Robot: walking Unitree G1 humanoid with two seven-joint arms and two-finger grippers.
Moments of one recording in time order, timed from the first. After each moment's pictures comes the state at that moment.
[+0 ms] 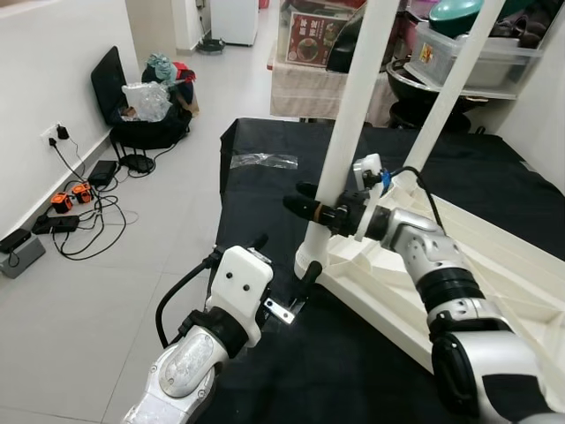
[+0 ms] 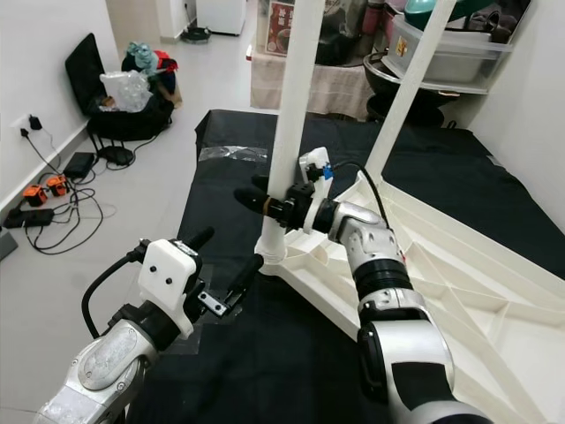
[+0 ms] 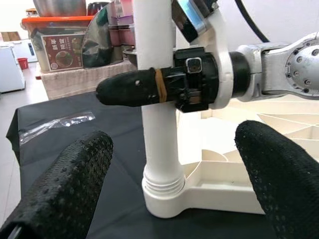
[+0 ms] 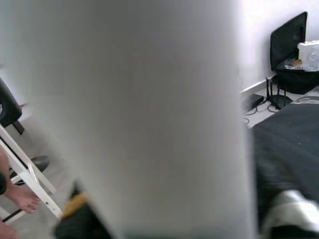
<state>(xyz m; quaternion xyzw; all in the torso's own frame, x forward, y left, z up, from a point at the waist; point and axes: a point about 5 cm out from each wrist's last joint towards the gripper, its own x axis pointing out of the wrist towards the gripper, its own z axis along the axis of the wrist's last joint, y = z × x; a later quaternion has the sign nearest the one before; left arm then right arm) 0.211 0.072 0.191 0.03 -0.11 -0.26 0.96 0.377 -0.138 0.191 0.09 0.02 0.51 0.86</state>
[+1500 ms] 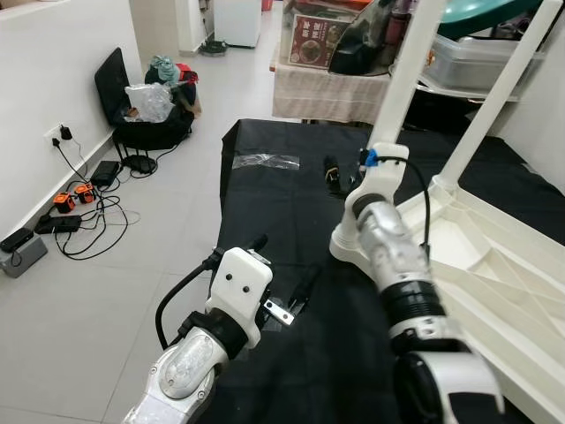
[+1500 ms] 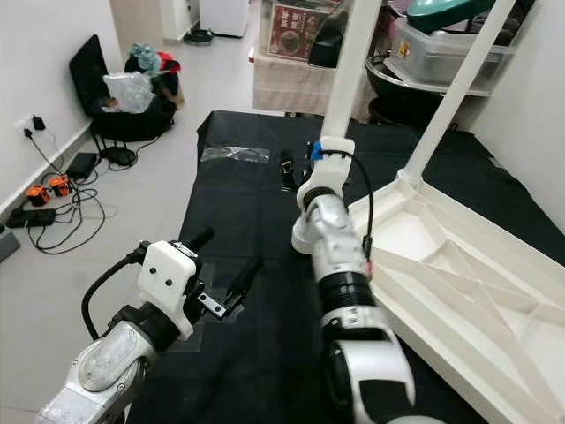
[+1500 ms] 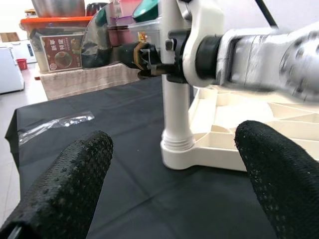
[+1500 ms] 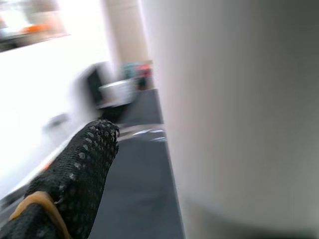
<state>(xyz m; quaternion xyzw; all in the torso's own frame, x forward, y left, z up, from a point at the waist) 0.211 0.073 0.189 0.03 -0.11 -0.26 0.96 0.392 -0.137 0.211 0.10 -0.02 0.17 0.98</state>
